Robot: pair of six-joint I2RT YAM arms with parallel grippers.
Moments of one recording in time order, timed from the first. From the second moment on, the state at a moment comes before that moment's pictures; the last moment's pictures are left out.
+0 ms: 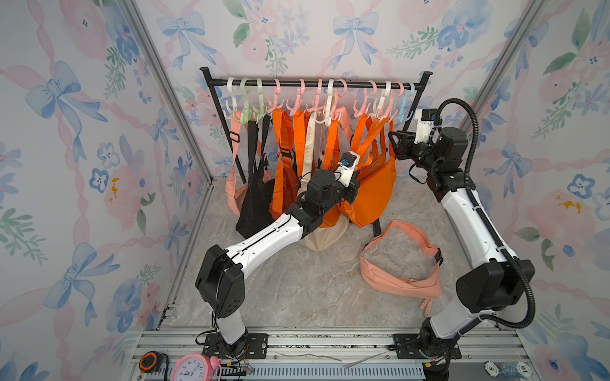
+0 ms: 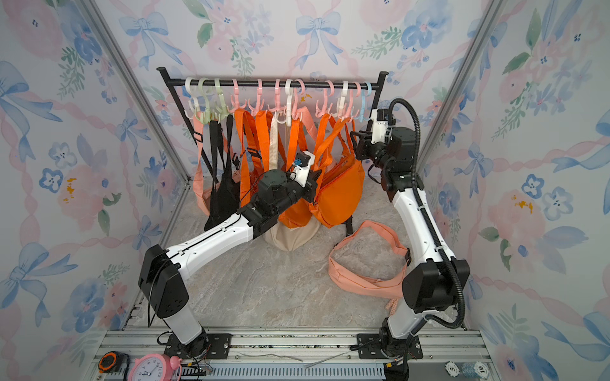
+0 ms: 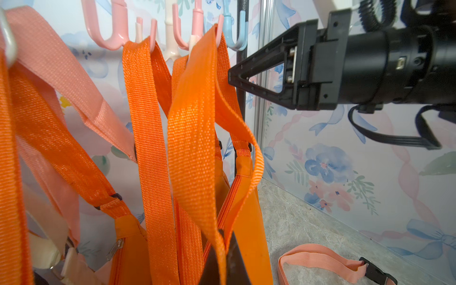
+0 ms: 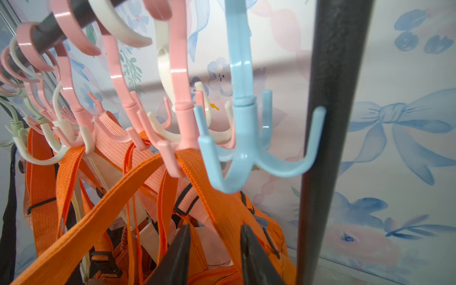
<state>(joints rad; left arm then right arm) -0.76 1.73 1.54 0.20 -0.04 0.03 0.10 1.68 1.77 -0.12 -0.37 0.19</state>
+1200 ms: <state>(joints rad) -0.72 1.84 1.75 0.10 0.00 0.03 0.15 1.63 1.68 -0.03 -0.28 0.14</state>
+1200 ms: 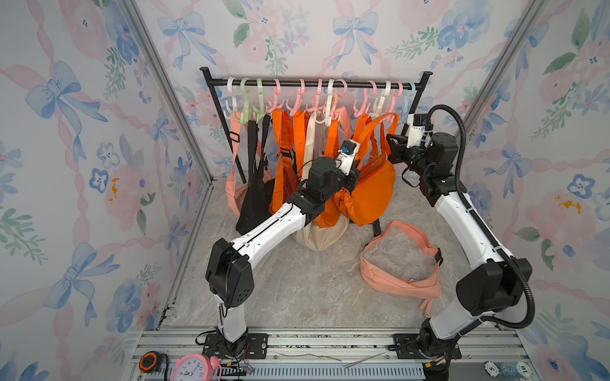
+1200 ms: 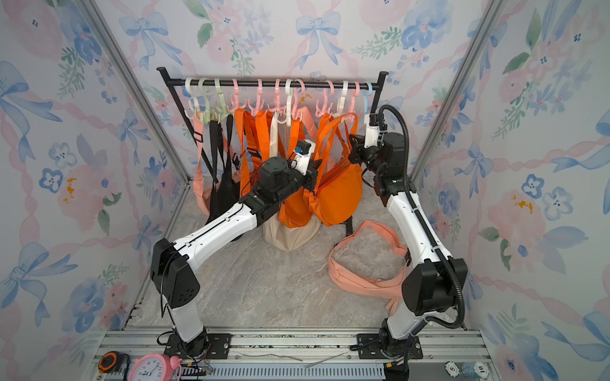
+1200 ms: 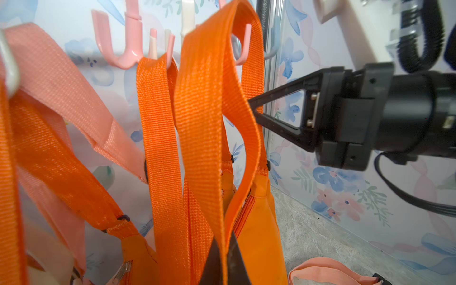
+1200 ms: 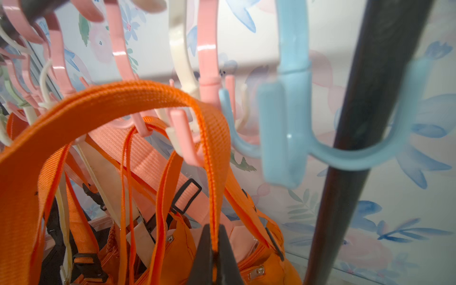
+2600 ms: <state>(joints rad) -0.93 1.65 1.62 0.11 0.03 0.11 0.15 0.84 1.31 -0.42 -0.04 0.26</state>
